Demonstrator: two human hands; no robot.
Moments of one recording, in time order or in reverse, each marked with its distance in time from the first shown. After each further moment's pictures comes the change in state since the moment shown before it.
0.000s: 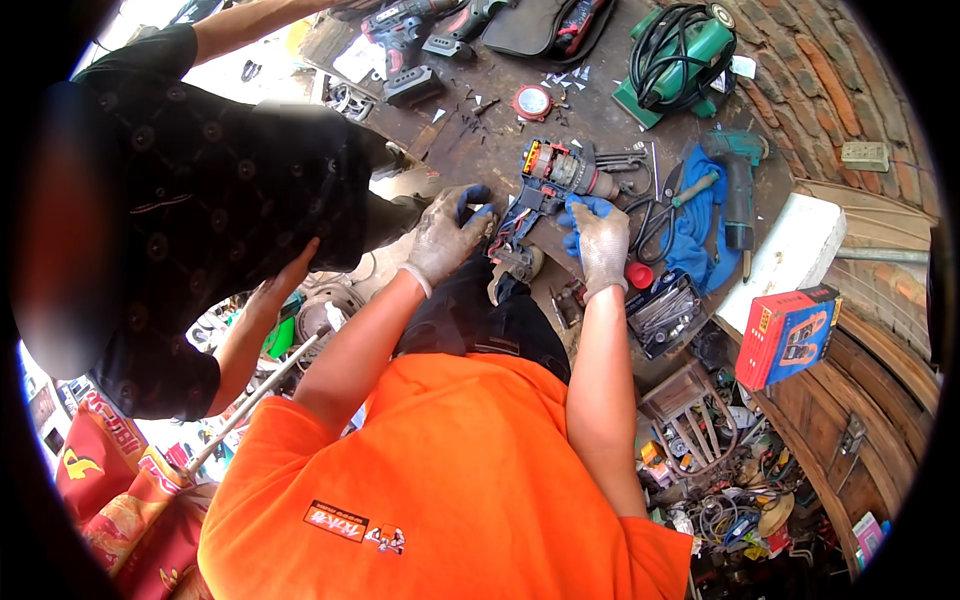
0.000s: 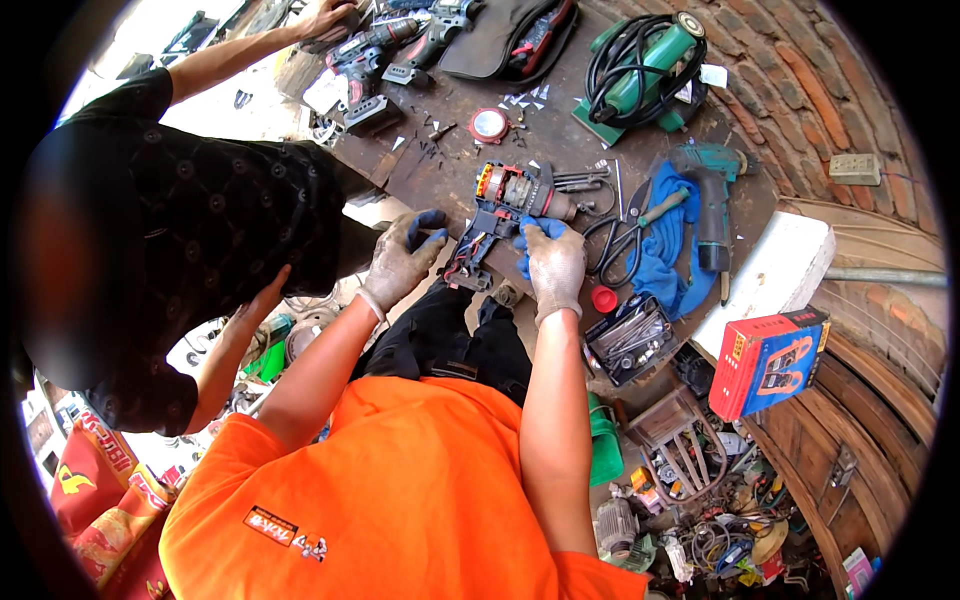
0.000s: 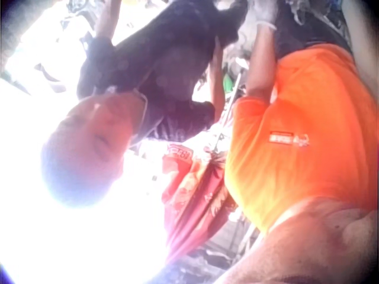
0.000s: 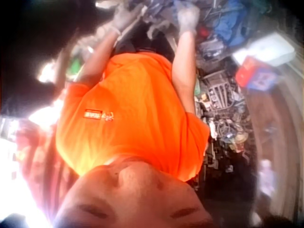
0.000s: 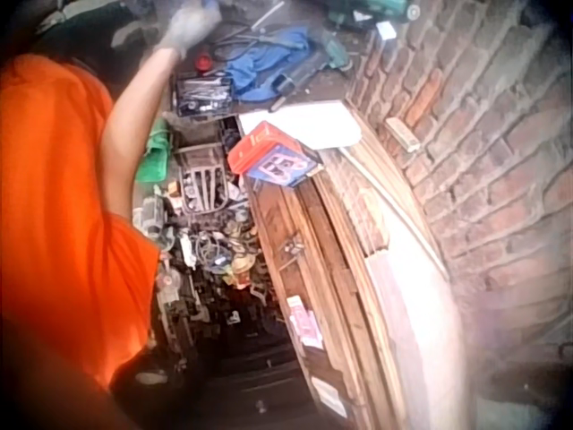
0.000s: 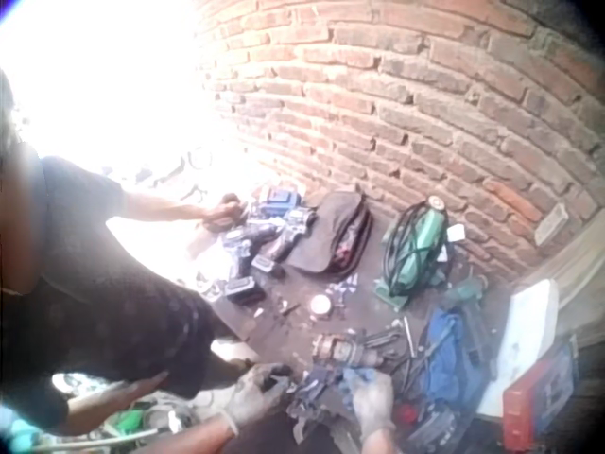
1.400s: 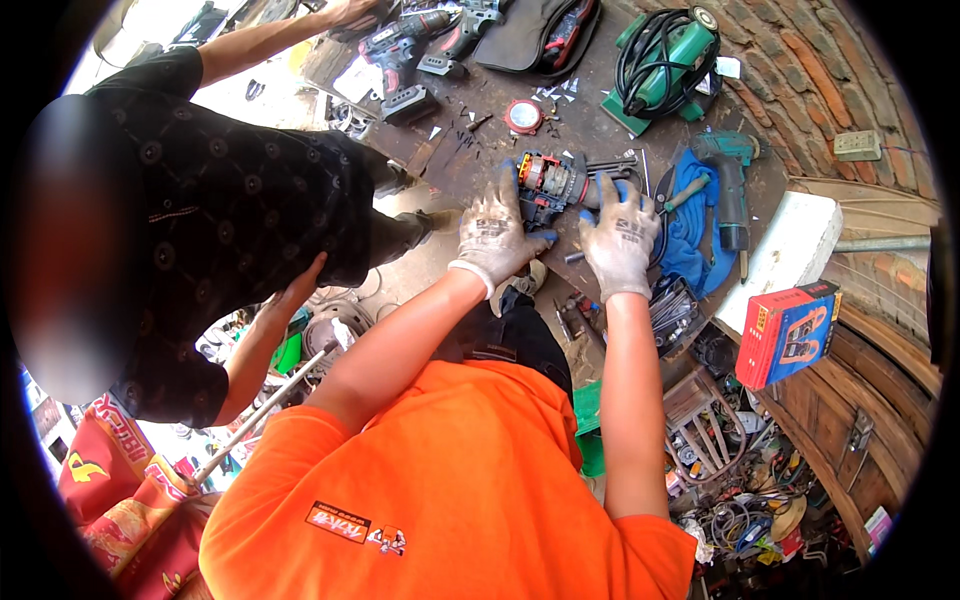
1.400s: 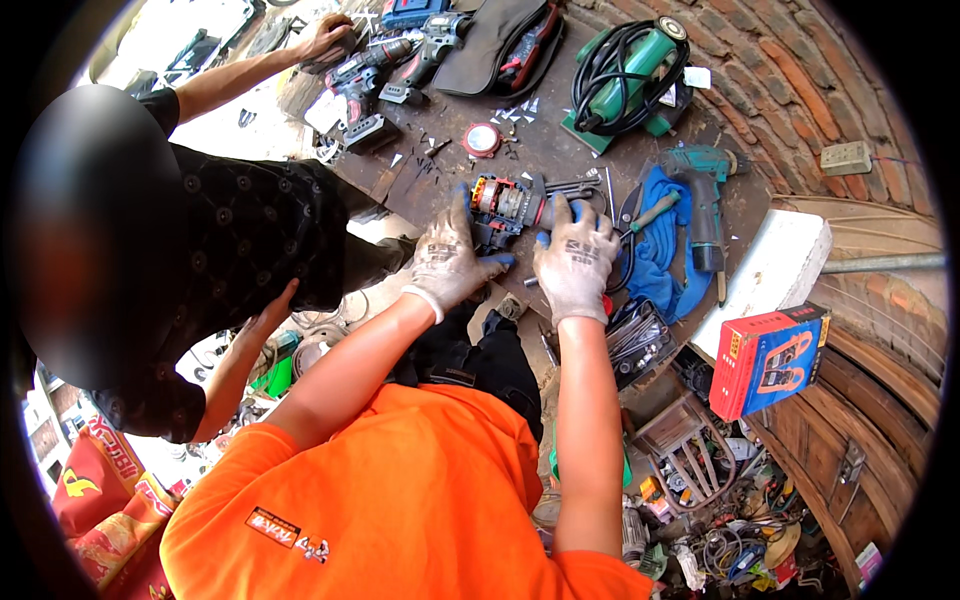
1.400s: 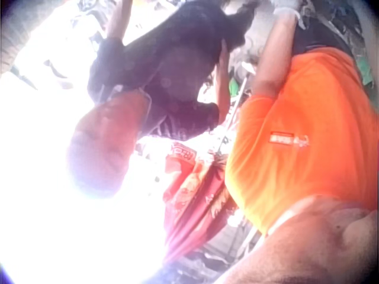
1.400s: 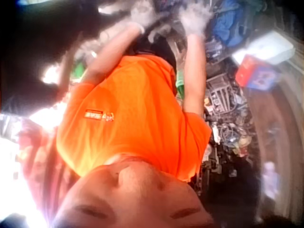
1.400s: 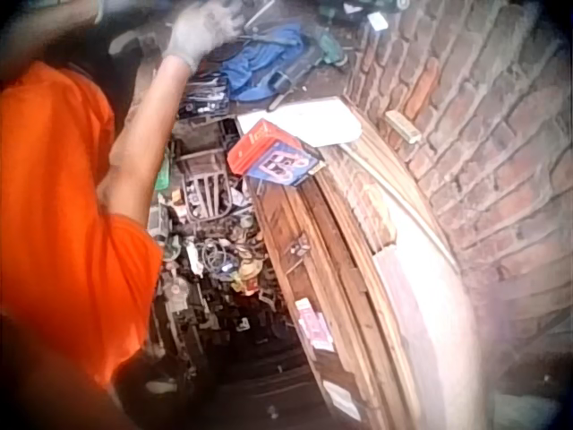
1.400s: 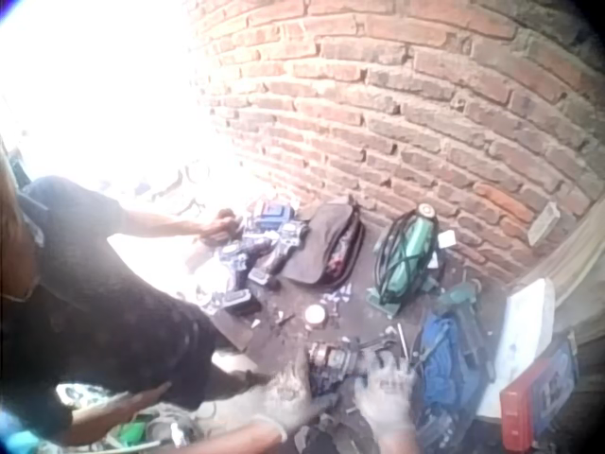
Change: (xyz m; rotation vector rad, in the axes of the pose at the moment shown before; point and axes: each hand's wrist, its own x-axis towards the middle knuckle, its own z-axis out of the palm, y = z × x) left_hand 0.014 0.068 0.047 0.559 0.016 0.139; right_hand -0.004 -0.032 -0.028 -1.266 0.258 -0.601
